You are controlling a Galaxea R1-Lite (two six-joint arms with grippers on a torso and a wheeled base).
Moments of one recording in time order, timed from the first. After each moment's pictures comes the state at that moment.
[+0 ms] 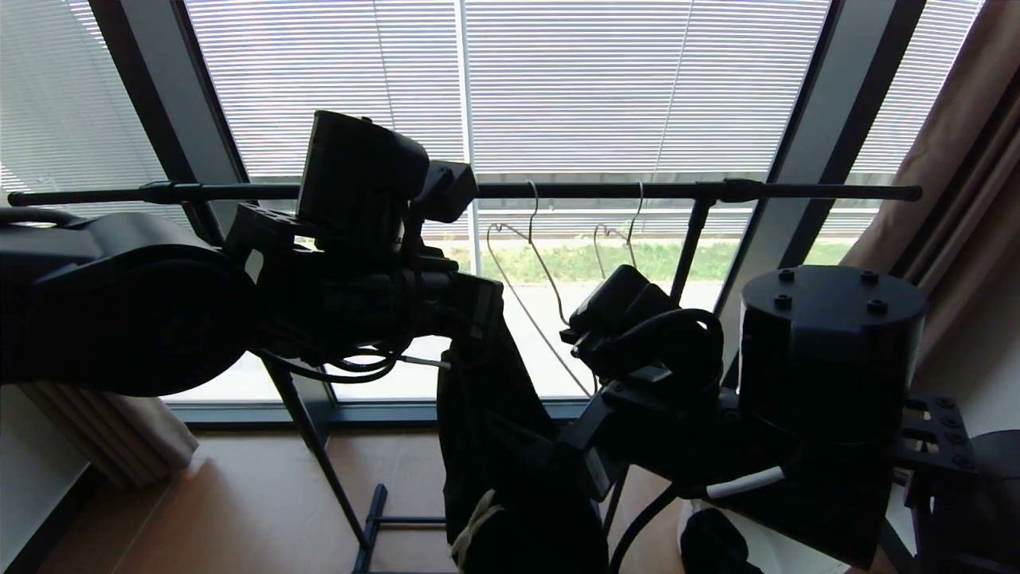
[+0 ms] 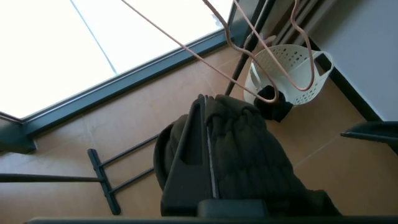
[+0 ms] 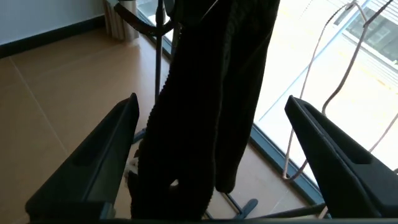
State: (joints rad) left arm -0.68 1.76 -1.31 0.02 0.12 -0.07; right arm 0.94 1.69 -0.84 -0.55 -0.15 -0.15
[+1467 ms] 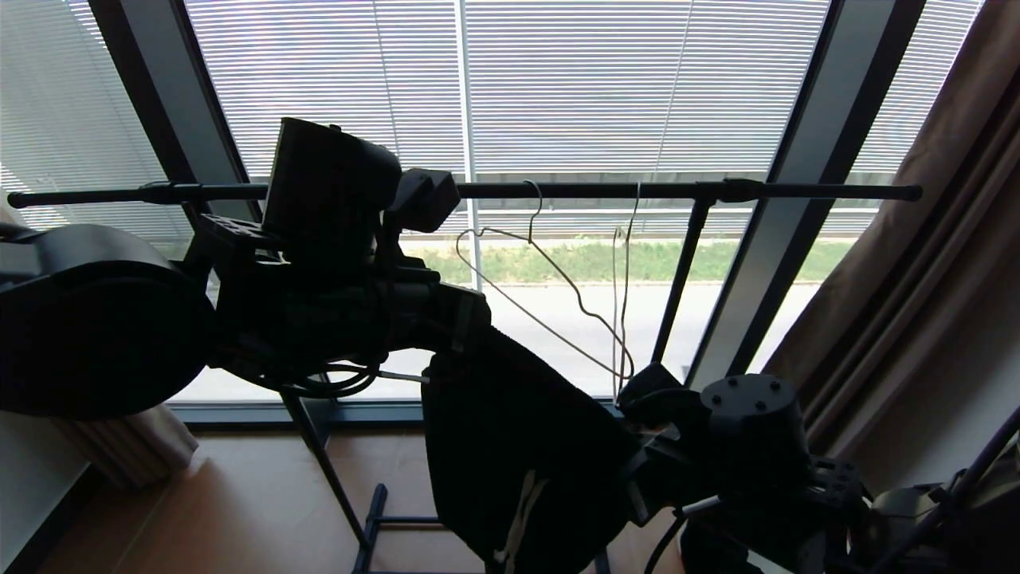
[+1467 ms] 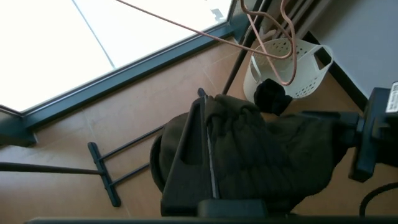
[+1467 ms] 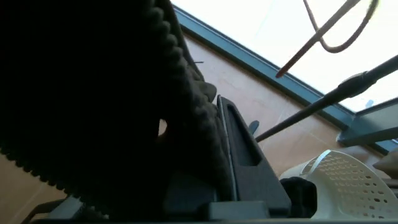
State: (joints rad) left arm -0.66 1.70 -1.23 0.01 0.11 -0.07; right arm 0.70 1.88 -0.52 -0.84 -0.16 0.01
